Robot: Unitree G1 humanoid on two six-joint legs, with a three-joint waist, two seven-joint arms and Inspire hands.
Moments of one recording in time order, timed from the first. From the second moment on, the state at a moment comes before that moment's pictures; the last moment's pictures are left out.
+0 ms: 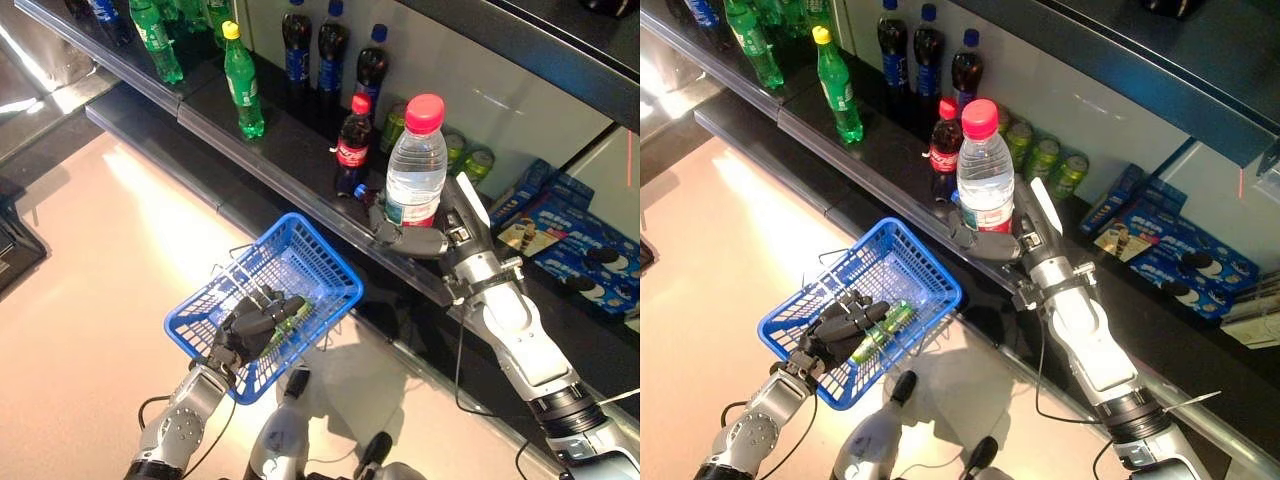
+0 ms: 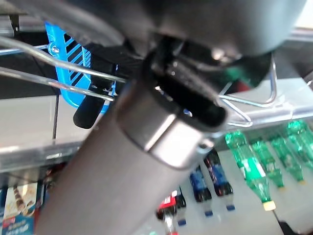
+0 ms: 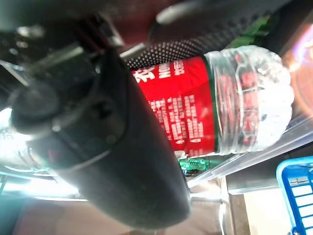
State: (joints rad) left arm 0.04 0.42 -0.10 0.08 -1.11 0.18 -0.21; right arm -0.32 -0.59 0.26 -0.09 0.31 -0.19 -0.07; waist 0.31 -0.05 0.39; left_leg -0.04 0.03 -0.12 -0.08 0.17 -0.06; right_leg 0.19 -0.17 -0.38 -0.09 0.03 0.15
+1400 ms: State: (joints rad) left arm 0.04 0.50 -0.11 -0.15 -1.13 0.26 -0.32; right arm -0.32 -0.60 0.36 -0.11 0.30 -0.19 -0.09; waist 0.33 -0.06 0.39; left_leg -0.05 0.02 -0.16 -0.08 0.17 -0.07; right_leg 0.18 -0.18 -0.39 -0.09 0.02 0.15
